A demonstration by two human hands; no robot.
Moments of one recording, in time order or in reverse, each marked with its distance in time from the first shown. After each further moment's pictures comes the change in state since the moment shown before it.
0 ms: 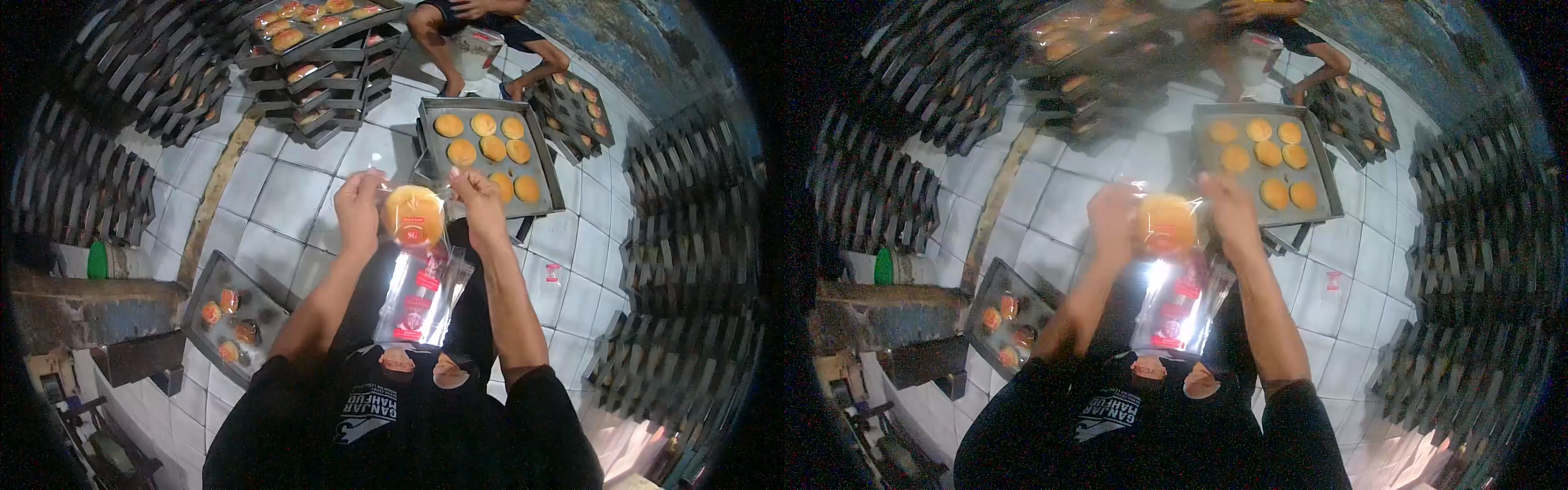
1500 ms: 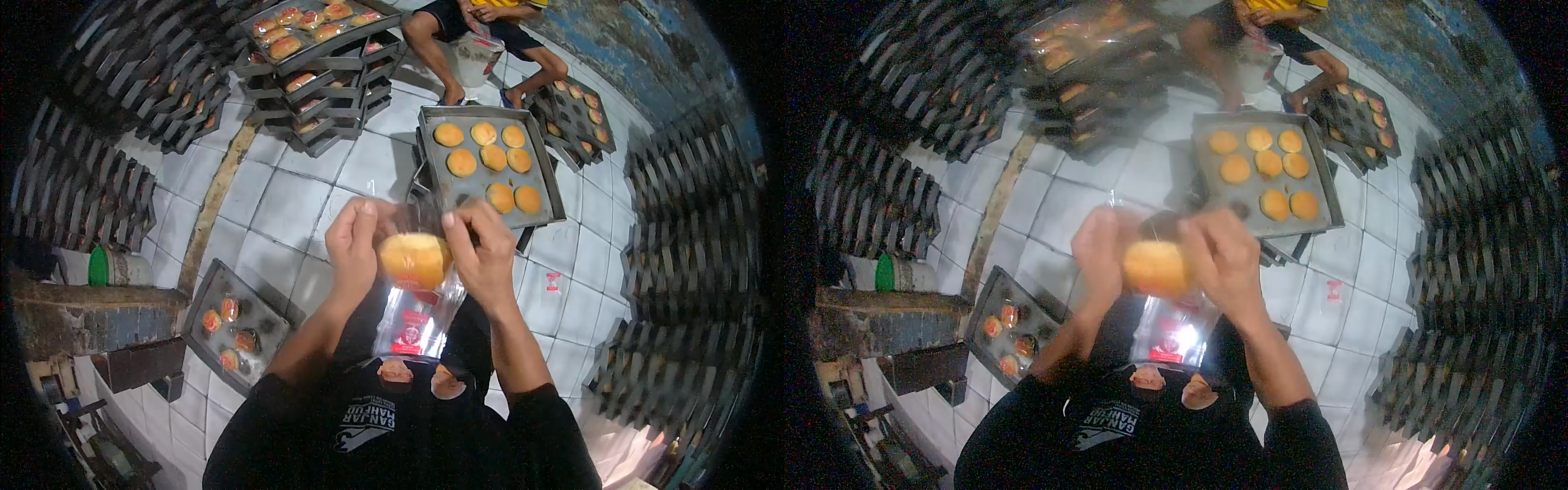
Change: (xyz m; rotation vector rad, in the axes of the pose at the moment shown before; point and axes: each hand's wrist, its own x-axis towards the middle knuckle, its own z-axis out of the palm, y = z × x) left_hand -0.023 0.034 0.003 0.116 -0.074 0.069; right_hand -0.032 -0.046 0.003 -0.419 0.030 -0.511
